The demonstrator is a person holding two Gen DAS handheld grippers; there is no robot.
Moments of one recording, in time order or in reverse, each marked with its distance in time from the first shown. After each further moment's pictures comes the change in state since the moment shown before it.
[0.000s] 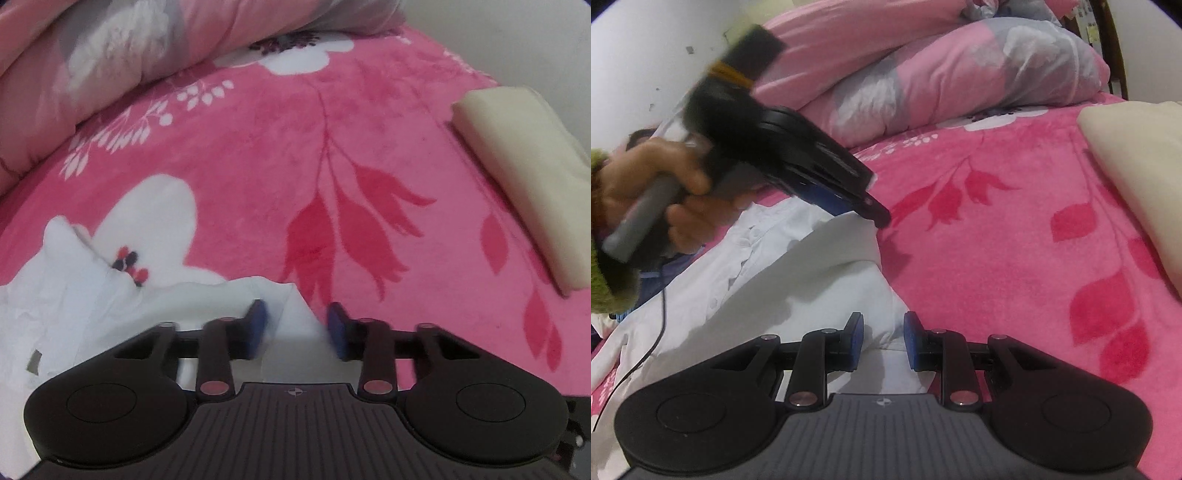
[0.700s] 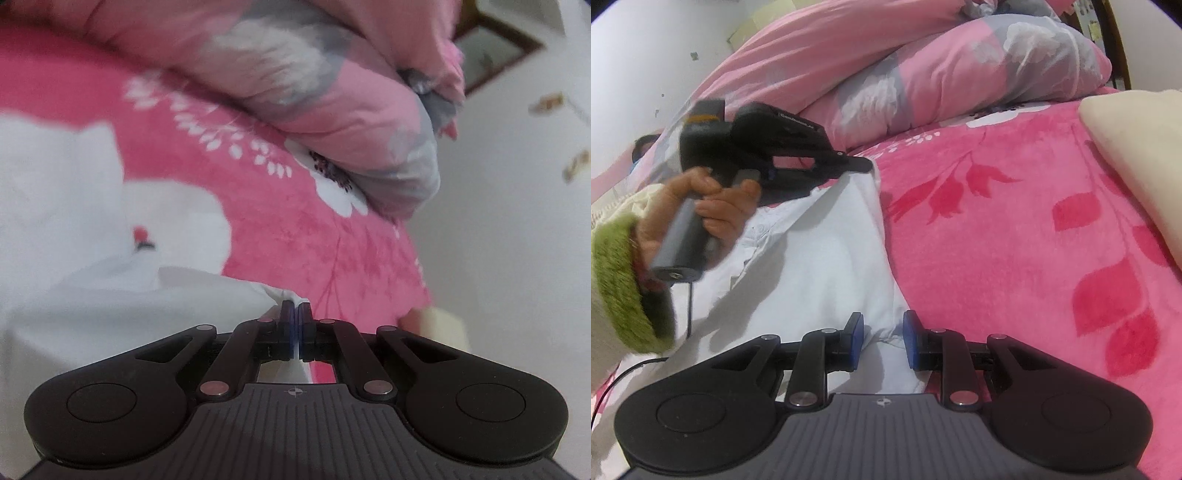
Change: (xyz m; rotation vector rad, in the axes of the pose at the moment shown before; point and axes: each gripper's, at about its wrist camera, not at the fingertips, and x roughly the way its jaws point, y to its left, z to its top) left arm 0.017 0.106 -0.039 -0.690 -0.376 -0.495; right arm 0.003 -0.009 -0.006 0.032 -0.009 0.036
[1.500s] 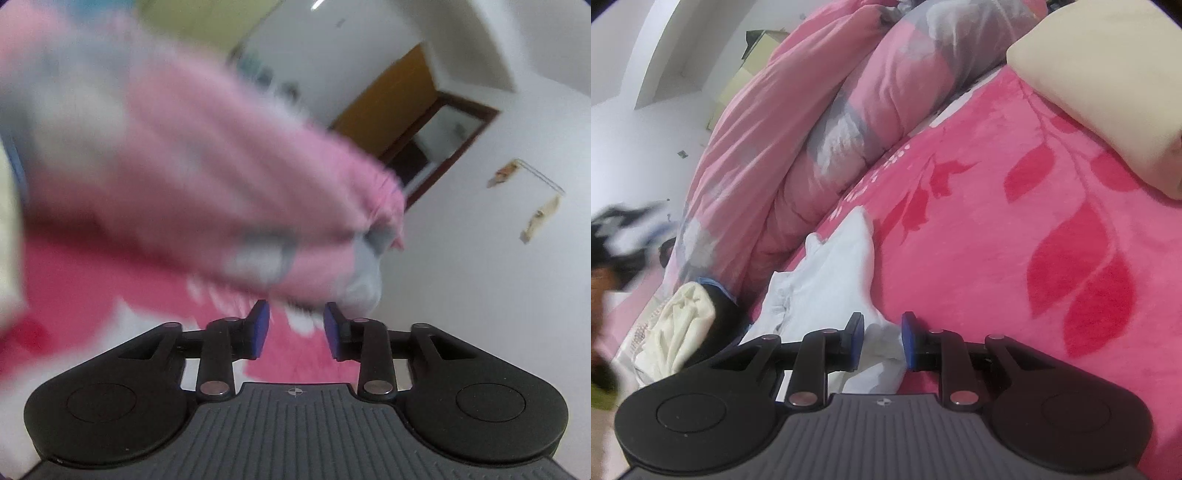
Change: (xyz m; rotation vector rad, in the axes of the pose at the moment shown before) left arm -0.351 -0.095 0.036 0.182 -0.355 0.083; right arm -0.007 -0.063 -0.004 0.348 -0.083 0.178
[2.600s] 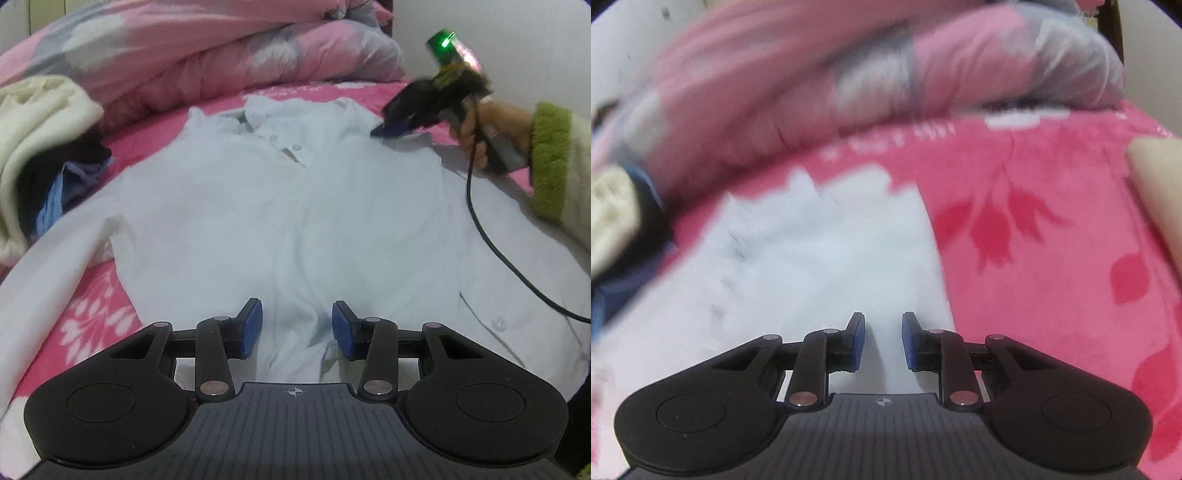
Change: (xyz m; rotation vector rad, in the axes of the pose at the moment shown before) left arm -0.054 0.056 -0.326 0.644 0.319 0.270; right arm 0.102 0.116 -0.001 -0.400 0.197 -0.402
